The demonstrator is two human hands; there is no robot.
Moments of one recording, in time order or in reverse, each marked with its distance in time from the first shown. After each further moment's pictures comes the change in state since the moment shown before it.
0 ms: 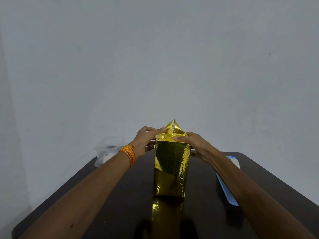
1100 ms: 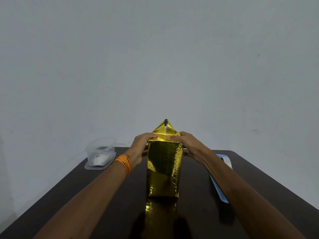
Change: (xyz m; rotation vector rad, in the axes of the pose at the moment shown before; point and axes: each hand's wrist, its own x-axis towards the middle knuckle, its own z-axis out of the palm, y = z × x) left_hand 0.001 -0.028 0.014 -0.114 -0.084 0.045; right_hand -0.005 0.000 0.002 0.016 0.025 0.002
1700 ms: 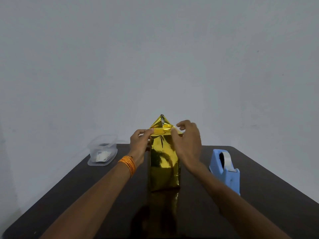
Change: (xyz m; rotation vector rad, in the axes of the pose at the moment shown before) left_hand 0.000 -0.013 -0.003 -0.037 0.244 0.152; right_hand -0.061 -0.018 0.053 -0.375 0.714 -0.482
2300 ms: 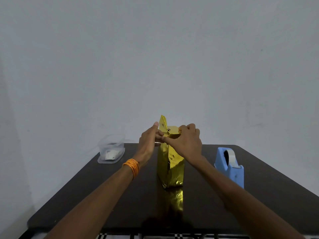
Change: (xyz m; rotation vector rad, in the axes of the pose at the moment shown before) left_hand -0.039 0.031 -0.006 0.173 -0.165 0.157; right_hand 0.001 -0.008 0.012 -0.364 -0.253 0.043
